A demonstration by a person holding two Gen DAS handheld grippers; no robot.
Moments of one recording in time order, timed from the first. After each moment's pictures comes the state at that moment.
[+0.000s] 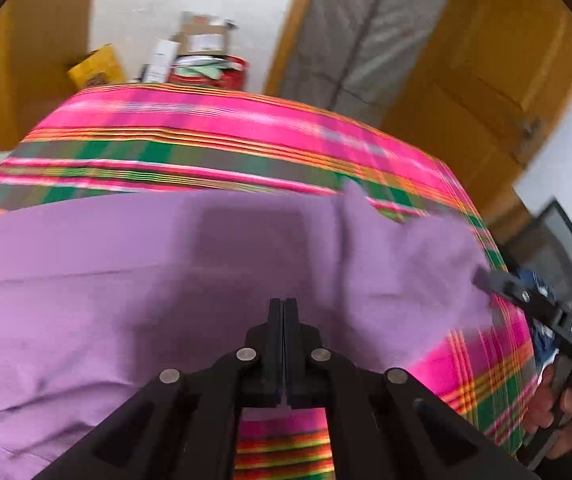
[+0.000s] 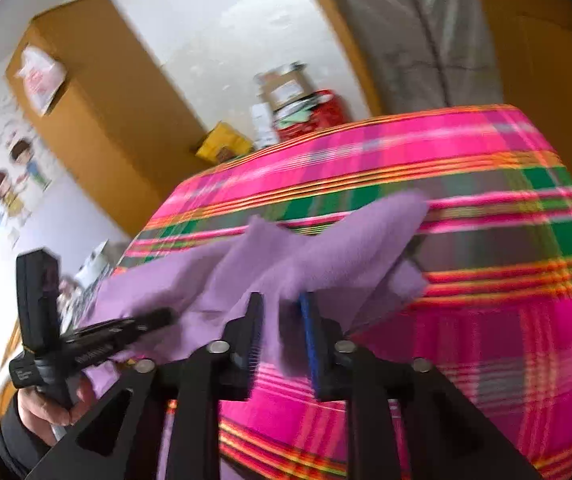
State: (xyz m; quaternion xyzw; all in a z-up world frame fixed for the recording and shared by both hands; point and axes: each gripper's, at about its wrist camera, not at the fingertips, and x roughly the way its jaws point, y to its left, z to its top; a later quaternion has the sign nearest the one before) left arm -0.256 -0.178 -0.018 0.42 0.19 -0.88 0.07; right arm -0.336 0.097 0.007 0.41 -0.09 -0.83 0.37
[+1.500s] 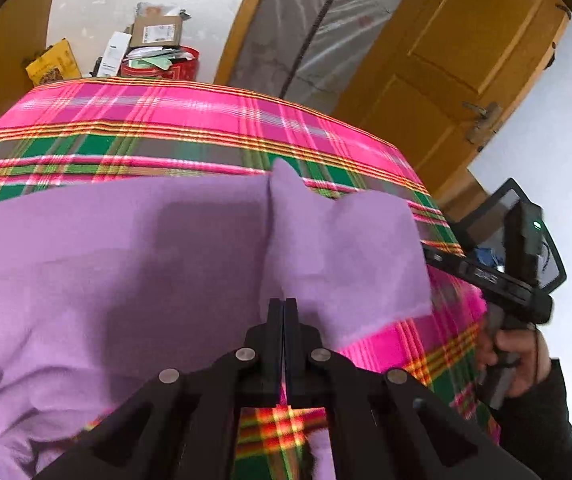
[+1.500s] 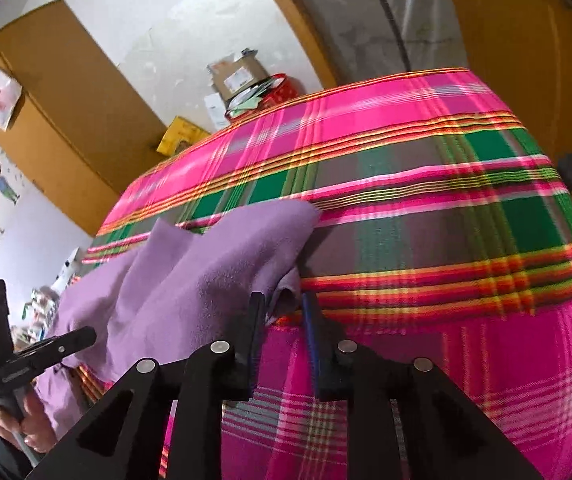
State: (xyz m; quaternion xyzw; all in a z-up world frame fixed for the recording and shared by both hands) left arm -0.254 -0.141 -0.013 0.43 0.20 -0.88 -0.03; right arm -0.382 0.123 -0.031 0.45 -0.07 -0.82 0.35
